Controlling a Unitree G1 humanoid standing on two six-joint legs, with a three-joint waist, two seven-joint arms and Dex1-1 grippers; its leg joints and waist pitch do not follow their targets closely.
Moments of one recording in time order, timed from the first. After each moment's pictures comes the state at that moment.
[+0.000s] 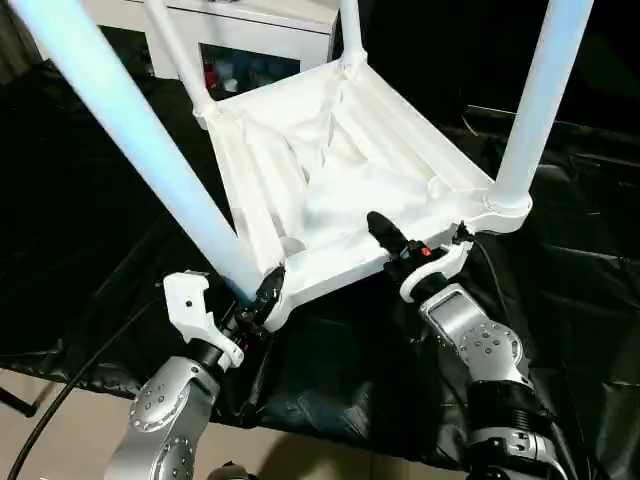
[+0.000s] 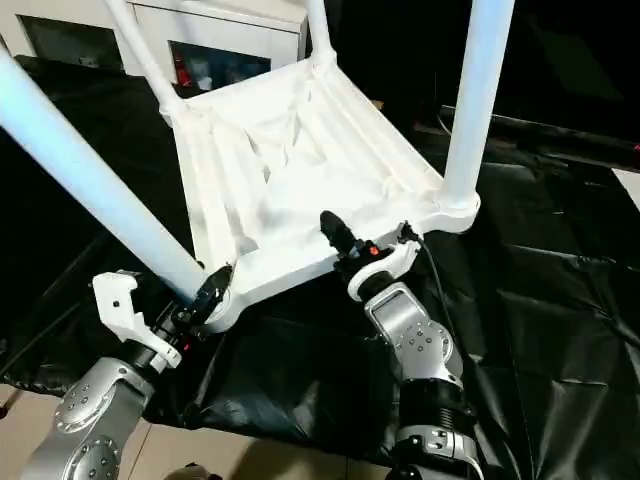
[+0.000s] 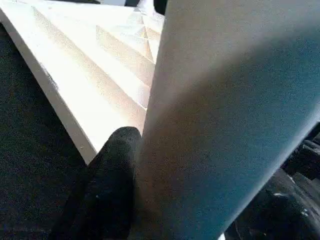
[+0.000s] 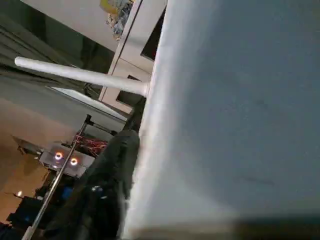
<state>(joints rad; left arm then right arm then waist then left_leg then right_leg) 0.12 0.04 -0.01 -0.25 -0.35 0.21 -0.36 -0.45 0.10 -0.37 0.41 0.83 0.57 0.33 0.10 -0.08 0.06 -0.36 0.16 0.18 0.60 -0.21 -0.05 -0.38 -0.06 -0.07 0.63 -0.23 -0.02</state>
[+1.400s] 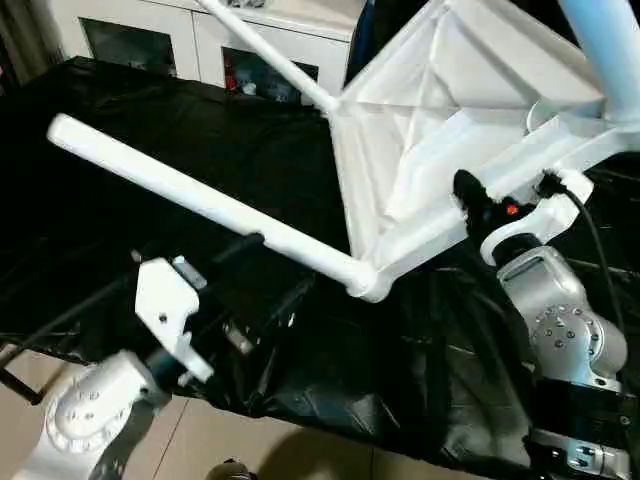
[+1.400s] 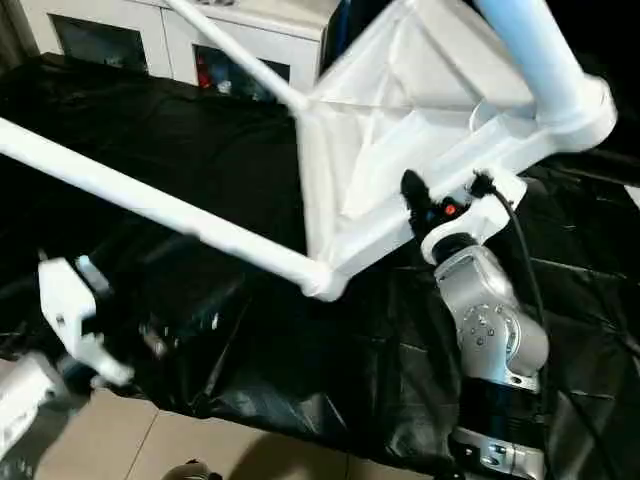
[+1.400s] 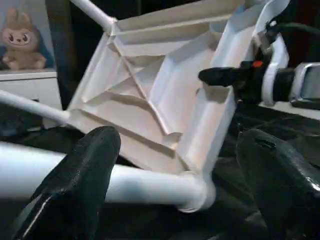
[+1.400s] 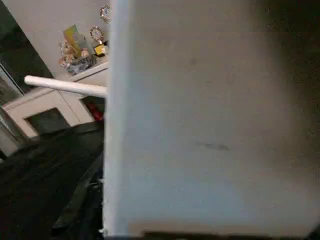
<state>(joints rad) 0.12 0.39 -0.01 -0.69 -0.37 0.33 -0.51 -0.42 -0.12 -0.30 -0.04 0.58 0.54 0.03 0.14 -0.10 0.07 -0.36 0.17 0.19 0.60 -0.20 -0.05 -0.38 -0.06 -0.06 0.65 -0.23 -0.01</state>
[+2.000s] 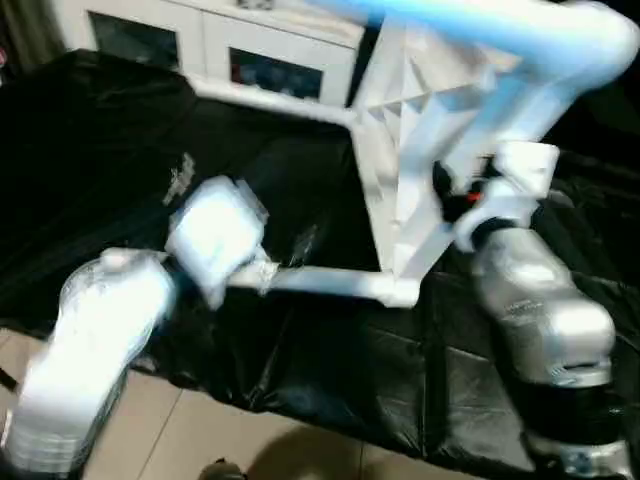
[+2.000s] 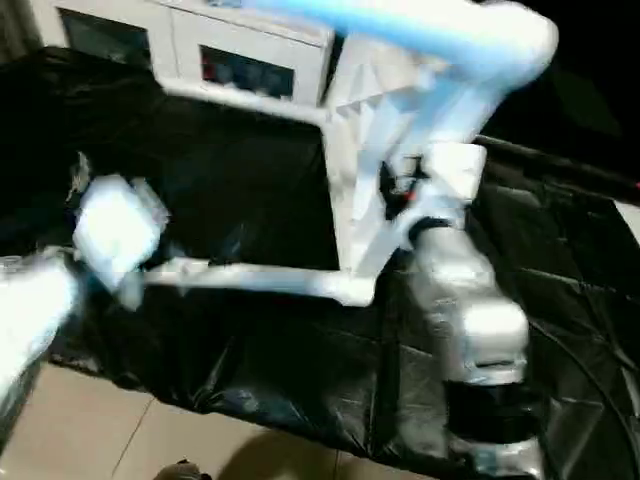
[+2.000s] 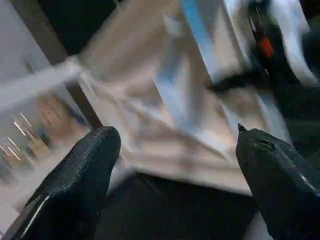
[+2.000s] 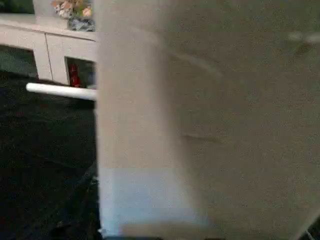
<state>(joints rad) -0.34 0.54 -0.11 -0.57 -0.10 0.28 -0.55 -0.43 -0.15 0.00 -0.21 0.27 0.63 -0.15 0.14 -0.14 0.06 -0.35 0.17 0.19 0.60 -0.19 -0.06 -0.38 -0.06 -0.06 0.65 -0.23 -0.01</state>
